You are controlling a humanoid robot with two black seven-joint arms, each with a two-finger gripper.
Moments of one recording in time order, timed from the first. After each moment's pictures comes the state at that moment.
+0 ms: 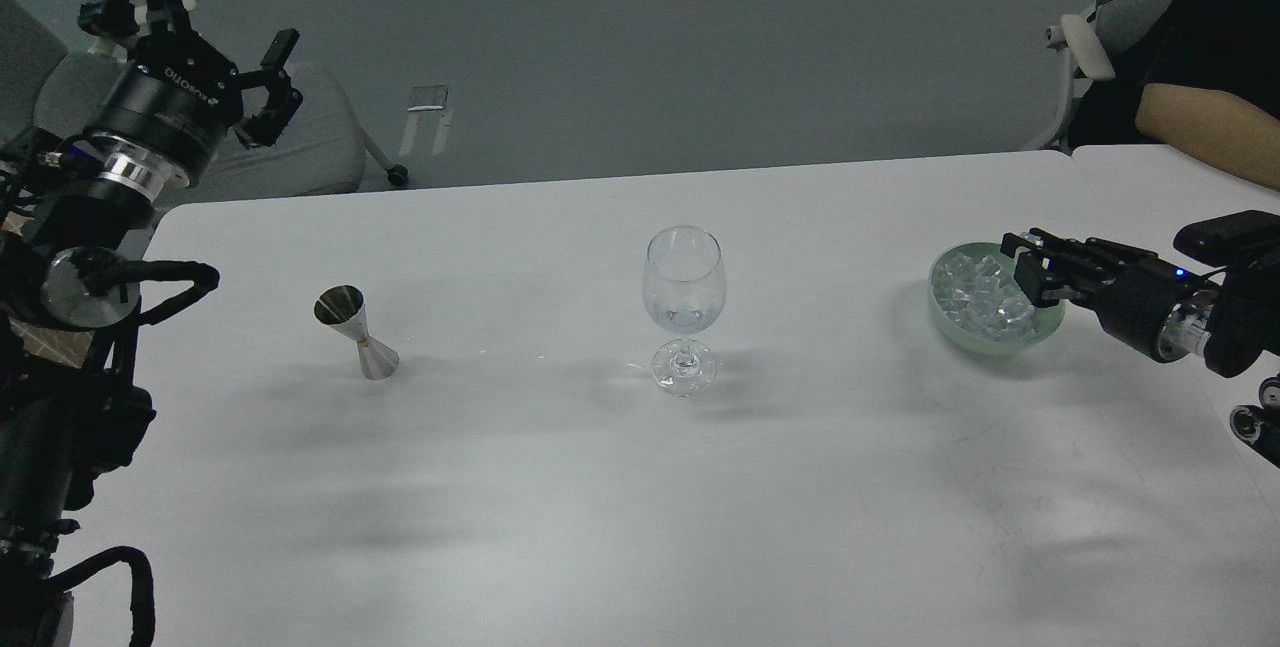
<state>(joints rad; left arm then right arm) -0.57 0.34 -1.56 -0.99 0.63 -0.46 0.00 0.50 -0.73 0.65 1.02 -1.81 -0.10 0.32</state>
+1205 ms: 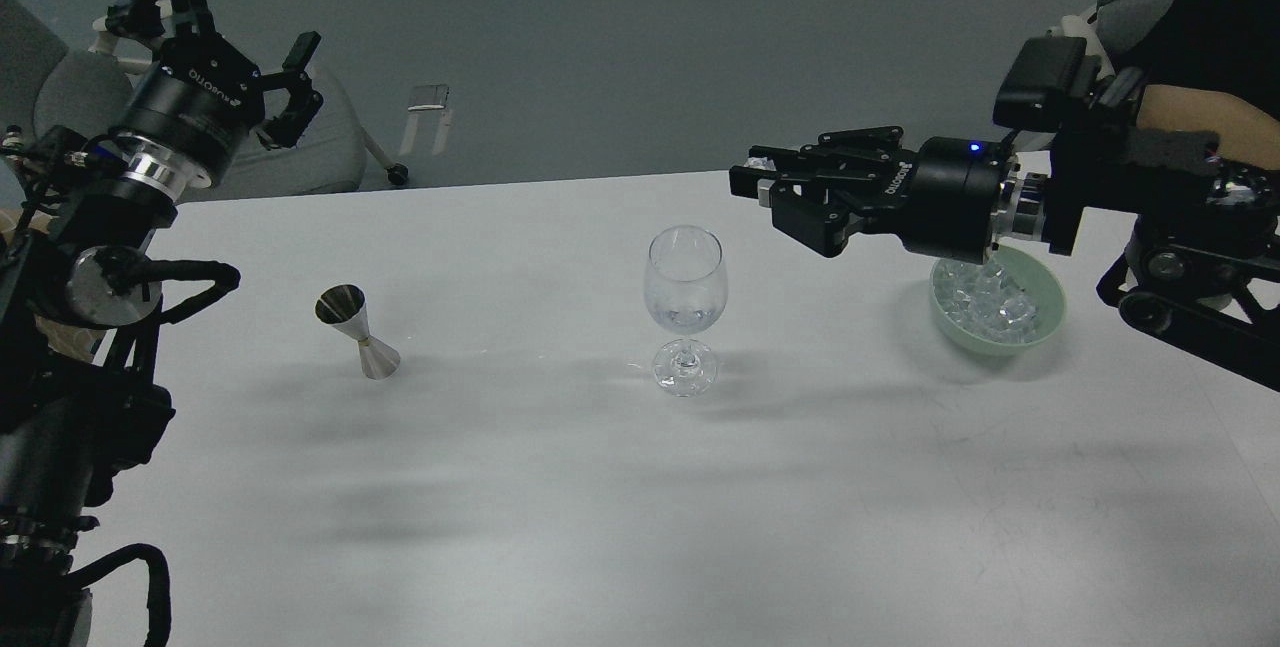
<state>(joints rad) -0.58 0.31 -1.55 -0.99 0.65 -0.46 0.00 1.03 -0.71 0.30 1.51 -1.65 0.05 0.32</state>
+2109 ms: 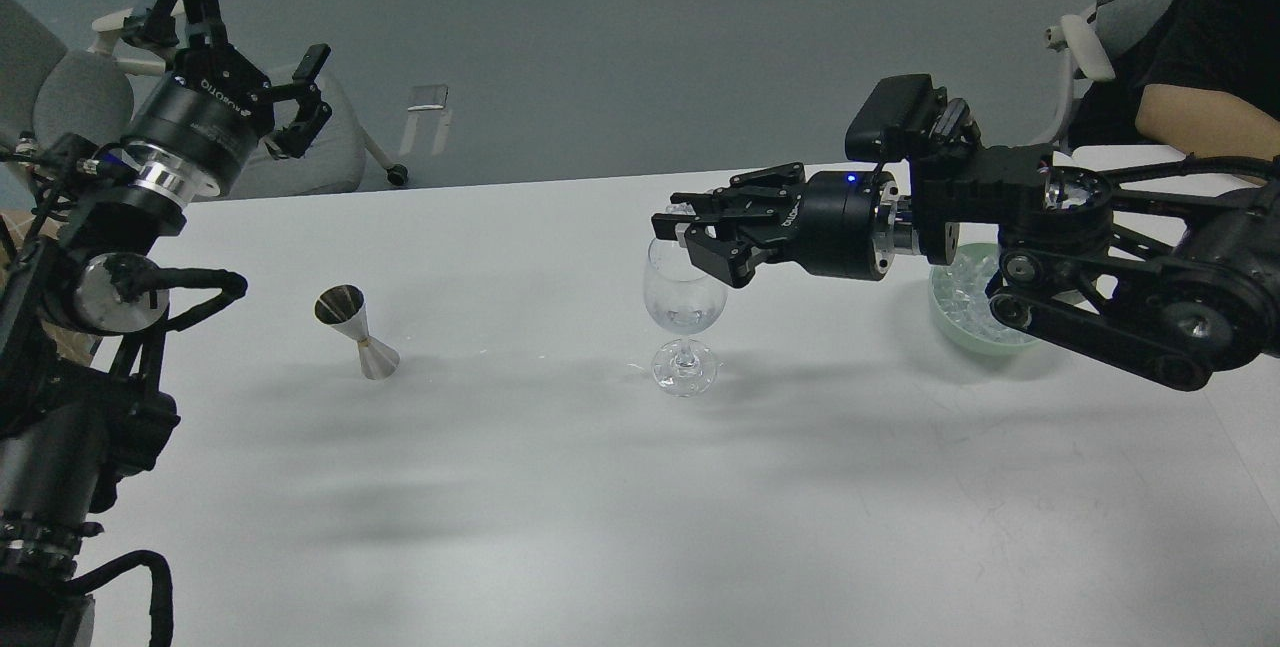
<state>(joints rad) -0.57 0.31 -1.54 -0.99 0.66 -0.46 0.00 1.11 -0.50 0.17 1.32 -1.67 0.07 0.32</state>
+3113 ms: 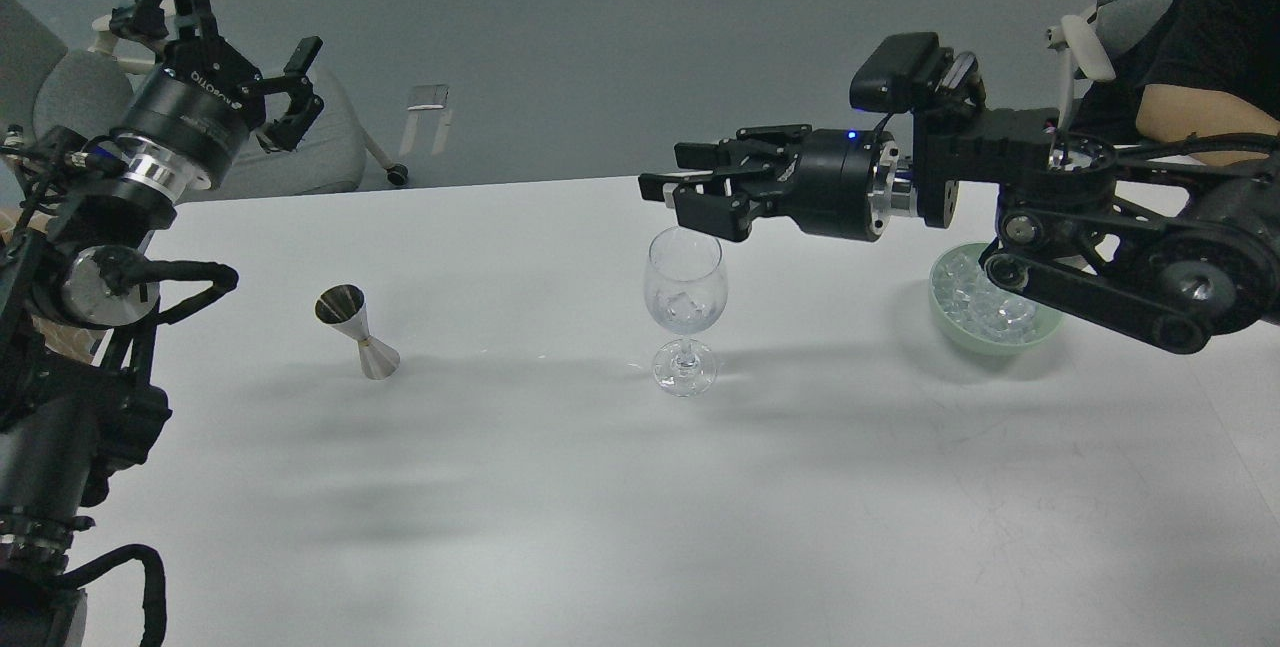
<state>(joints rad) -0.58 0.32 -1.54 -0.98 0.64 -0.46 0.02 1.18 -0.50 0.17 1.28 -1.52 0.05 0.32</state>
